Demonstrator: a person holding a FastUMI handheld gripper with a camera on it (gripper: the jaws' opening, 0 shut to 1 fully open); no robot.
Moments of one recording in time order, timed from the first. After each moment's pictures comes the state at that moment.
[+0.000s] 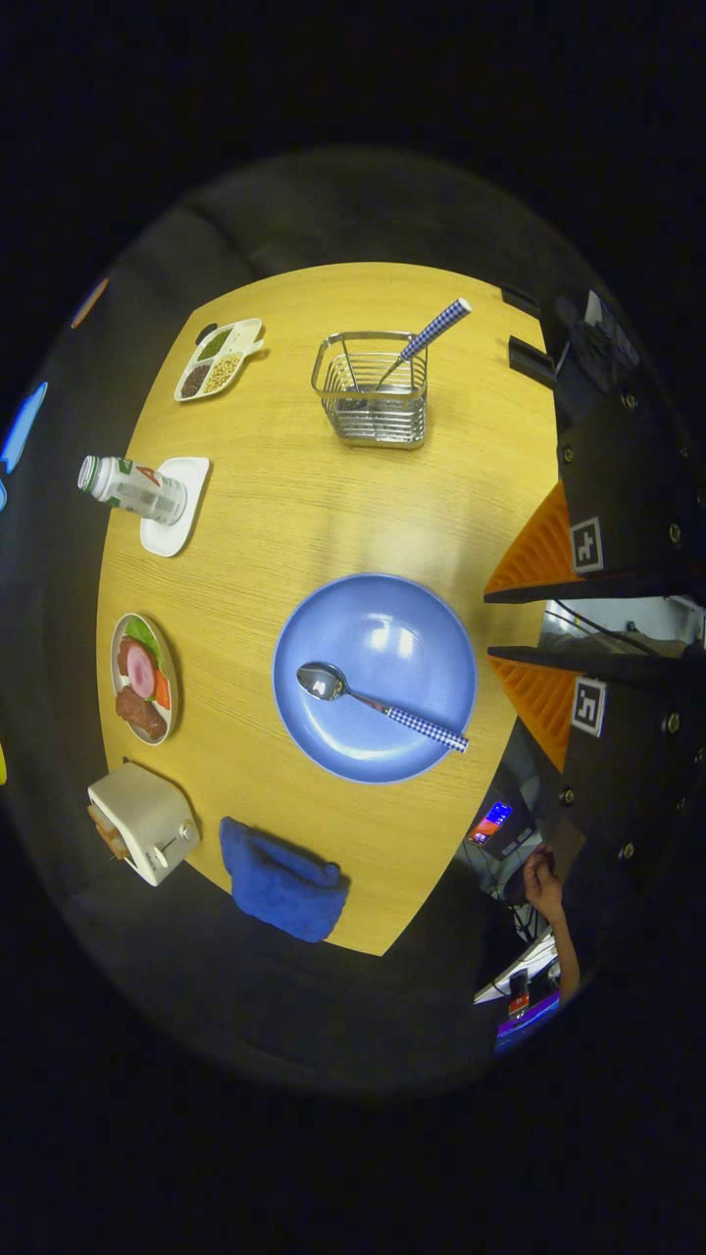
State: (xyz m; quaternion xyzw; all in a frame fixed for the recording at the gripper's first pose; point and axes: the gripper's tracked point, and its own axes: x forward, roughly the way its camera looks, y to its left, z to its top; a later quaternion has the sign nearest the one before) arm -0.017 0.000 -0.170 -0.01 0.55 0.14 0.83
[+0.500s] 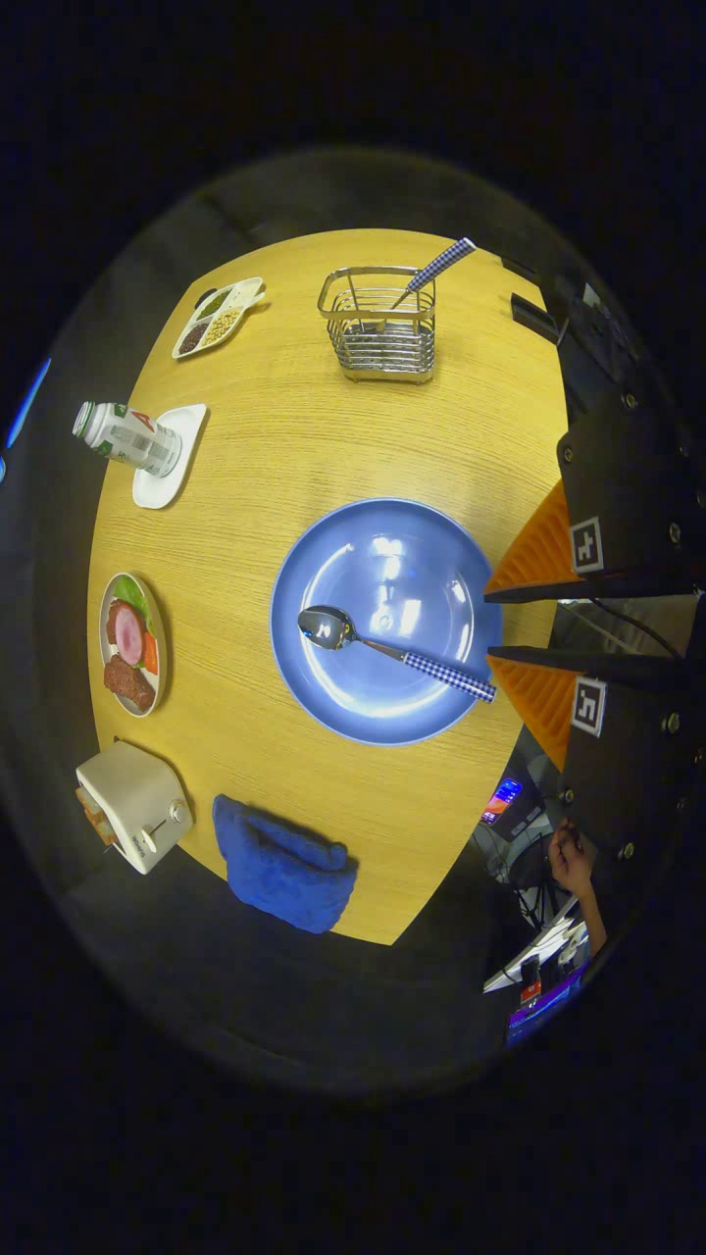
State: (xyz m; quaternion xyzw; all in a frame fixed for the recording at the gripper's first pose) arm -0.004 0.044 -0.188 0.01 0.55 0.15 0.82
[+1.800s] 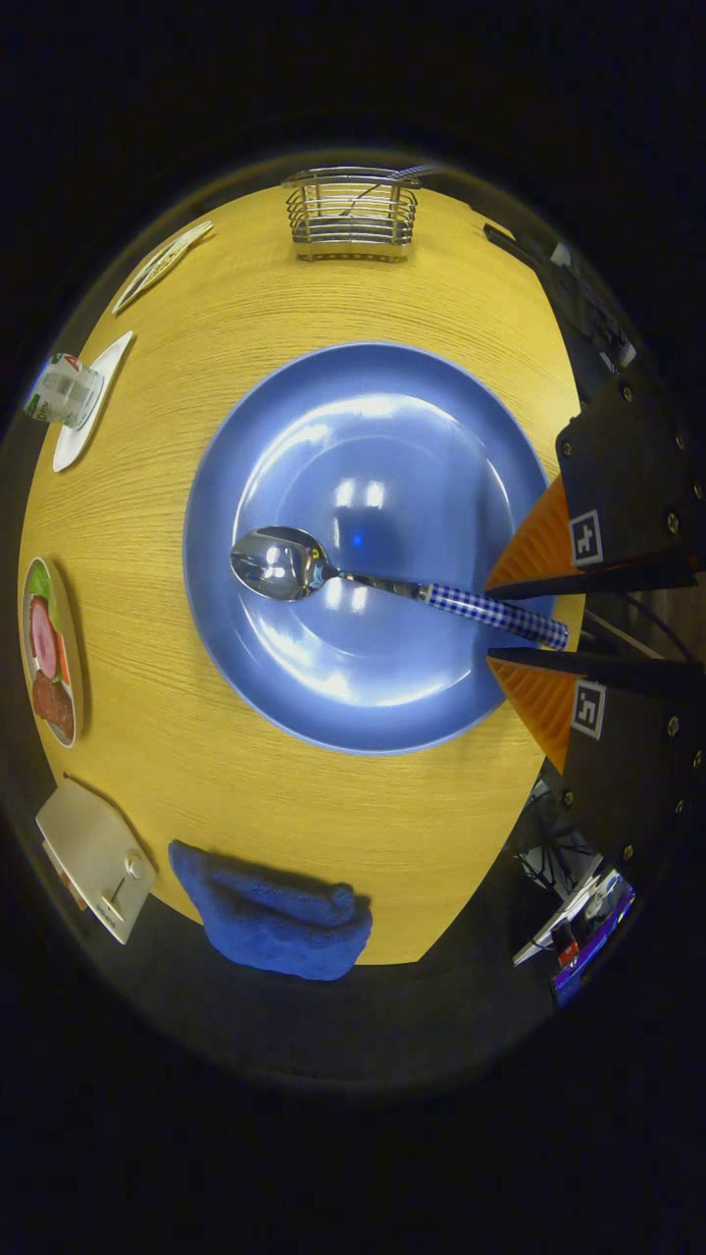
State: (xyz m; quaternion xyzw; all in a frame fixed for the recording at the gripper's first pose) arm 0.016 0.110 -0.270 0.05 0.63 0.14 0.76
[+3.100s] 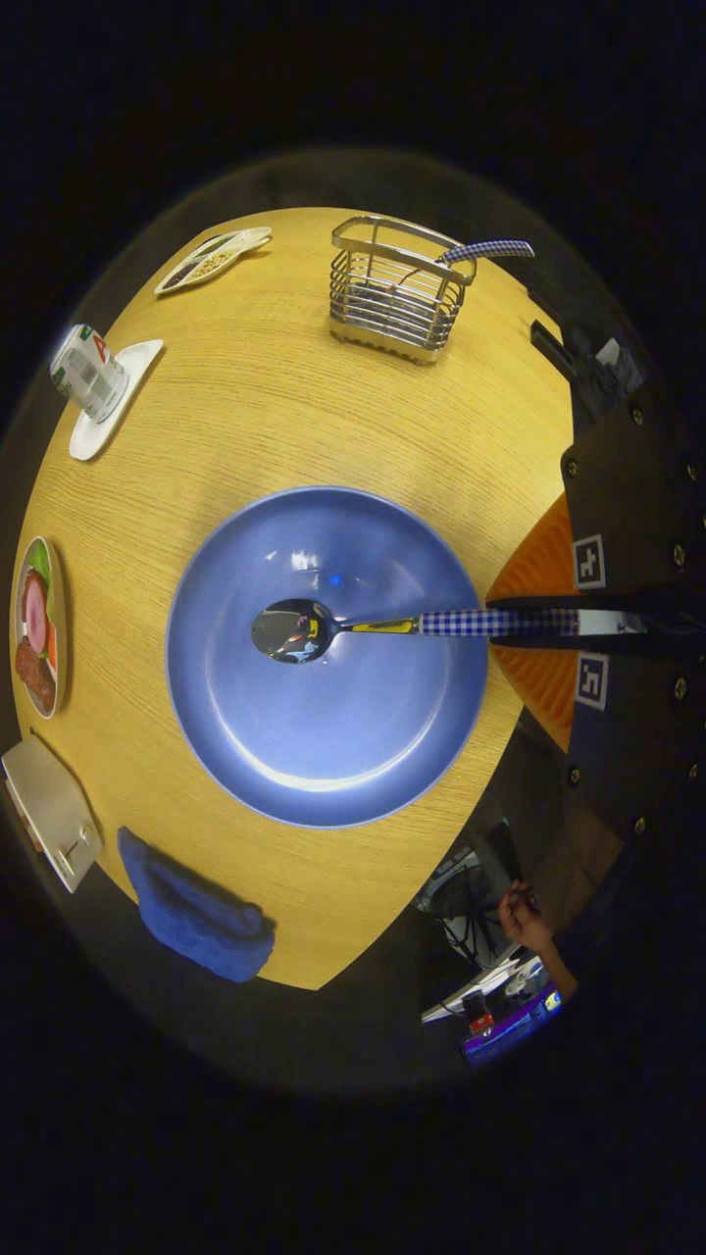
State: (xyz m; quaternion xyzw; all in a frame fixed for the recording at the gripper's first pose) arm -0.001 0.011 -0.240 -0.08 0.65 0.17 0.74
